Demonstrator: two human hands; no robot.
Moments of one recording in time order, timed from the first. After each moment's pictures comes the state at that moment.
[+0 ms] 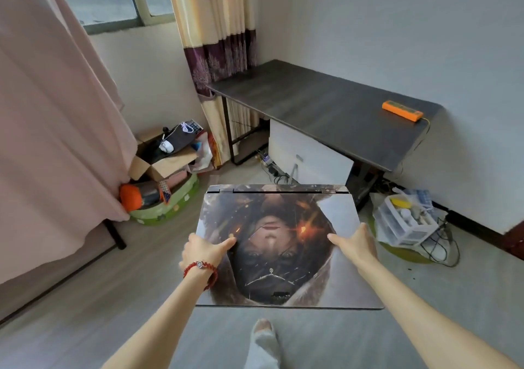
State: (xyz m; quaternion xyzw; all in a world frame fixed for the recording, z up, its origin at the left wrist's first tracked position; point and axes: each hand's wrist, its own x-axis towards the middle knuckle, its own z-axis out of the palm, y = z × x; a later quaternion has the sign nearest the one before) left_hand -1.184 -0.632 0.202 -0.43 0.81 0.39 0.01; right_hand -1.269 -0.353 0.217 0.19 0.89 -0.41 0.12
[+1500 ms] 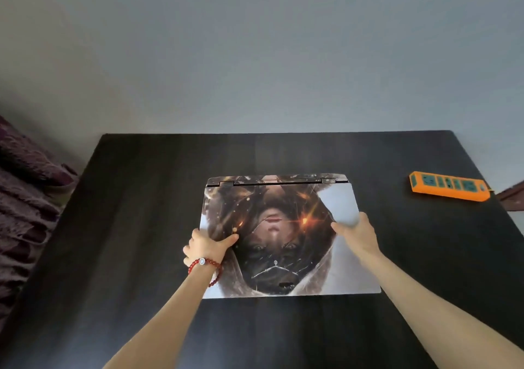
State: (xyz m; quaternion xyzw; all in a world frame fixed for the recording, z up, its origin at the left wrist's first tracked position) left_hand -2.344 -0.729 0.151 -0.14 0.92 0.30 0.22; right_hand -2.214 -0.466 0.174 0.52 0.74 -0.44 0.01
